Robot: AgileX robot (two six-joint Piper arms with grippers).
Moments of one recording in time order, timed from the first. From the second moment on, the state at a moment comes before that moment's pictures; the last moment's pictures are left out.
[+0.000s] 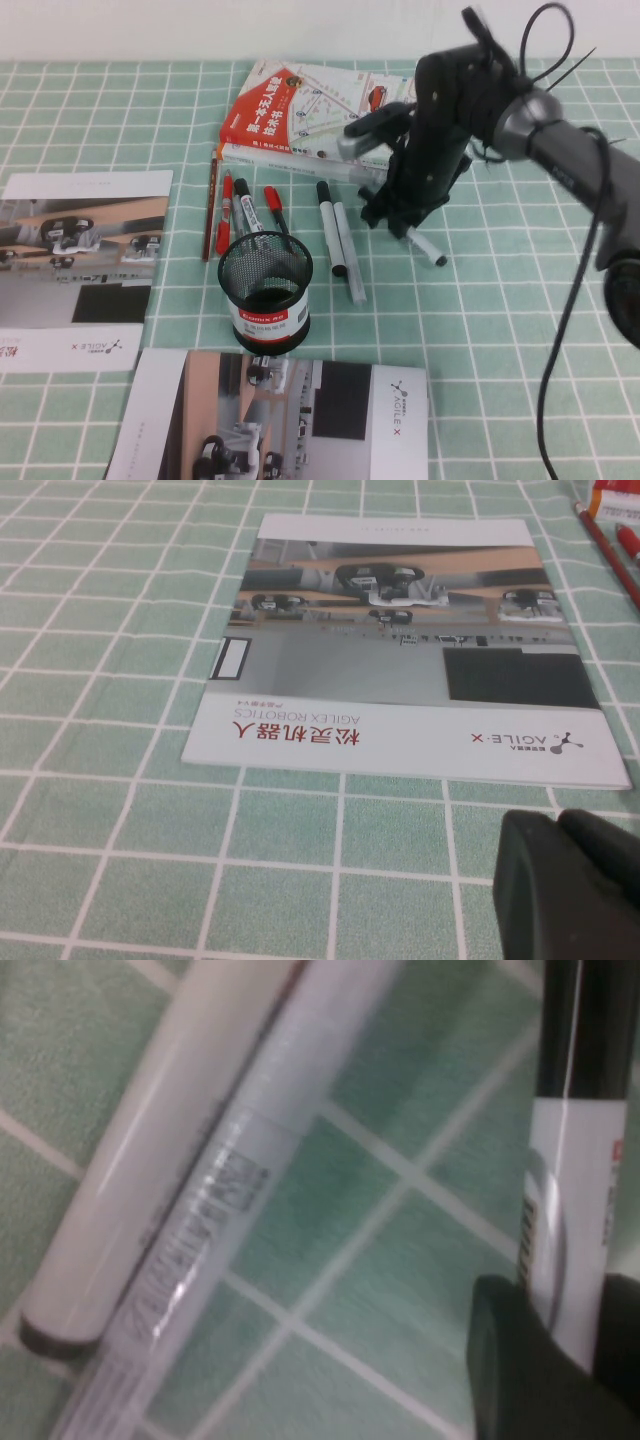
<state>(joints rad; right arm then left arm) 0.45 2.41 -2.24 0.04 1.23 -0.23 0.03 -0.01 0.02 -0.01 0.38 0.02</state>
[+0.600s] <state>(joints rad) 0.56 1.60 -1.18 0.30 0.10 -0.30 0.03 -0.01 0.02 -0.01 0.38 0.02</state>
